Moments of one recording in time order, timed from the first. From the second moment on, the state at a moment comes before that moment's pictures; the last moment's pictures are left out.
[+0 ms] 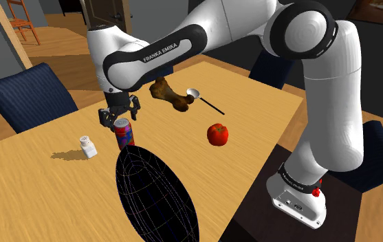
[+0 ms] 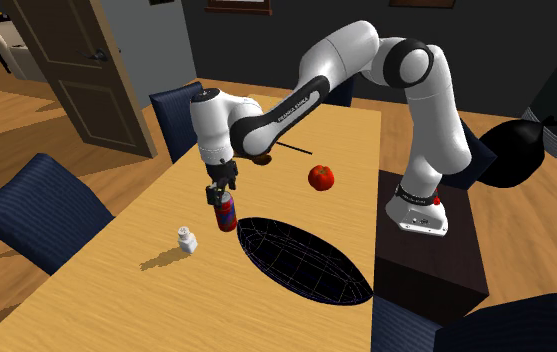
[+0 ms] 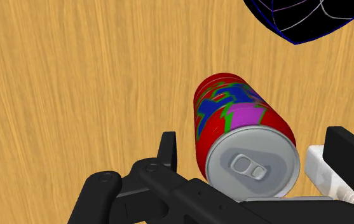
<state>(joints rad) 0.28 0.52 0.36 -1.59 -0.19 2.06 0.57</state>
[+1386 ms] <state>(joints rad) 0.28 0.53 0.35 -1.61 -0.20 2.09 0.58</state>
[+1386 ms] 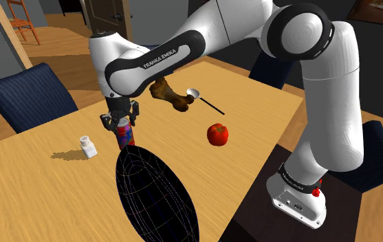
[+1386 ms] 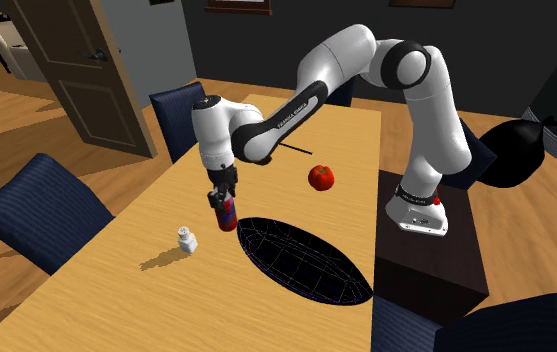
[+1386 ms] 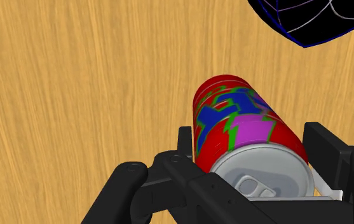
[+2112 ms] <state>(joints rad) 0.28 0.48 0.37 -1.54 -0.18 1.98 0.56</state>
